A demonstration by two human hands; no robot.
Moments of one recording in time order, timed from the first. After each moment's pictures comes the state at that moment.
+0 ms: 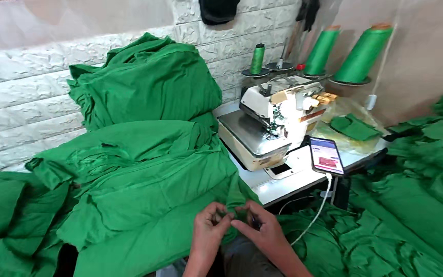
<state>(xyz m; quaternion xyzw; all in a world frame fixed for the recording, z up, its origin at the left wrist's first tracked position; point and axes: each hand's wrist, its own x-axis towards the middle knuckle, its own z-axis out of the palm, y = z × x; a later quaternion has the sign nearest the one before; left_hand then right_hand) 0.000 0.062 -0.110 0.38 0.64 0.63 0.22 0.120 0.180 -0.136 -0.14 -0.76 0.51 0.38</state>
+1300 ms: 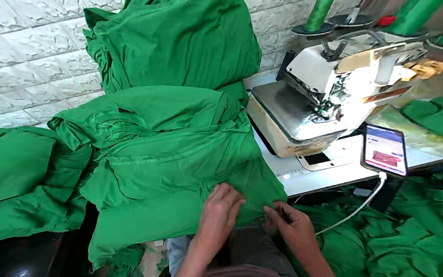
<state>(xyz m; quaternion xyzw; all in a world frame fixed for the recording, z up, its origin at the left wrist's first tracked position) -0.012 0.055 -0.125 0.54 0.73 0.41 -0.05 0.140 0.190 -0.167 -0.25 -0.76 0.51 0.32</state>
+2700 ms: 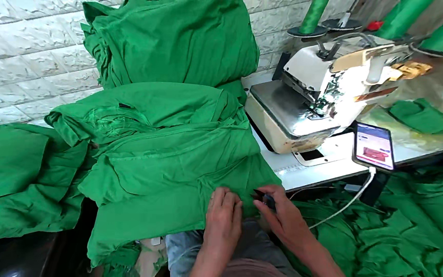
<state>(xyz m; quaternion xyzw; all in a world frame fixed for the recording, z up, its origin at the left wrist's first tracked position) 0.018 0.047 -0.132 0.46 0.76 0.44 -0.08 0.123 0.187 -0.145 -0.11 -0.88 0.29 0.36</state>
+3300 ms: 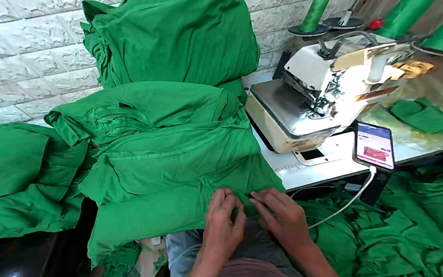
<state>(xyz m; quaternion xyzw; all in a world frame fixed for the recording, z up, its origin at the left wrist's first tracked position) 0.018 0.043 -0.136 0.46 0.74 0.49 -0.04 0.119 0.185 -0.151 -0.10 -0.88 0.20 0.43</state>
